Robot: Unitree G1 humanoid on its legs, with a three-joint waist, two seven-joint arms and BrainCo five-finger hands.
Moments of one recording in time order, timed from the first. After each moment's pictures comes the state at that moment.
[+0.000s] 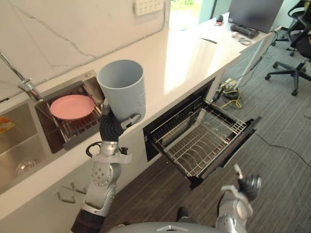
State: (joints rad) left arm 0.00 0.10 -0.29 -0.25 -0.25 -0.43 0.12; right arm 0.17 0.00 -0.27 0.08 0.64 -0.42 -0.24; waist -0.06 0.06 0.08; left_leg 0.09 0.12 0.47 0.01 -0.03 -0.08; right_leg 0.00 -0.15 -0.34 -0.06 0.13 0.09
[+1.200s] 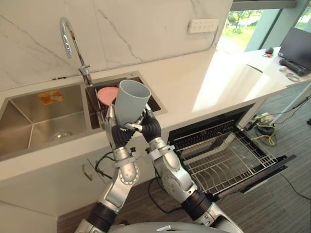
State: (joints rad) left arm -0.06 0.04 -0.41 0.04 0.50 -0.14 0.97; right arm -0.25 0.00 0.59 0.07 0.58 -0.30 -0.06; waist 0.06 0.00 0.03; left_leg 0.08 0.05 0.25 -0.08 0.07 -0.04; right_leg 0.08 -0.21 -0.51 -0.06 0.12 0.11
